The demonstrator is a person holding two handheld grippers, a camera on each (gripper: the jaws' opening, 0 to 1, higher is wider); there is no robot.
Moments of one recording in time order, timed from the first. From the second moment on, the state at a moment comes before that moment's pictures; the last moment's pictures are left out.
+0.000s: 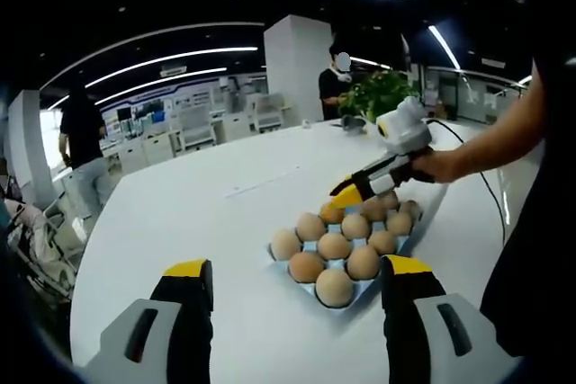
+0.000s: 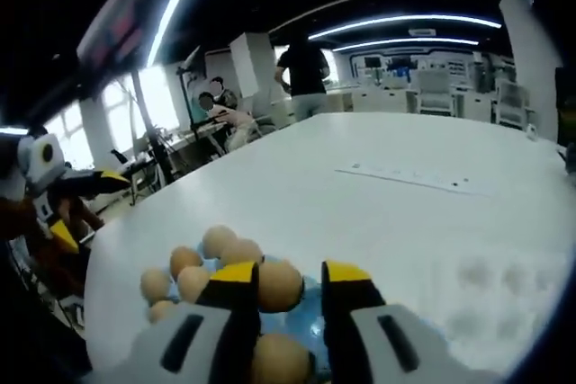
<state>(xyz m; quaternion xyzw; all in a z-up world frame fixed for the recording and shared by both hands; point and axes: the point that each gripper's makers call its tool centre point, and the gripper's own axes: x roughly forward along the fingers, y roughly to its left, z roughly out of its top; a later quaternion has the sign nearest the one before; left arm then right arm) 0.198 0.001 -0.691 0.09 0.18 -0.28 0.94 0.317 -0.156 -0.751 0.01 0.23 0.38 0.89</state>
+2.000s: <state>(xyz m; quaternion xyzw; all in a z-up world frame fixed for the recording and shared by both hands) 0.200 0.004 -0.690 0.09 0.19 -0.27 0.94 0.350 -0.446 -0.766 -0.02 0.22 0.01 0.98</state>
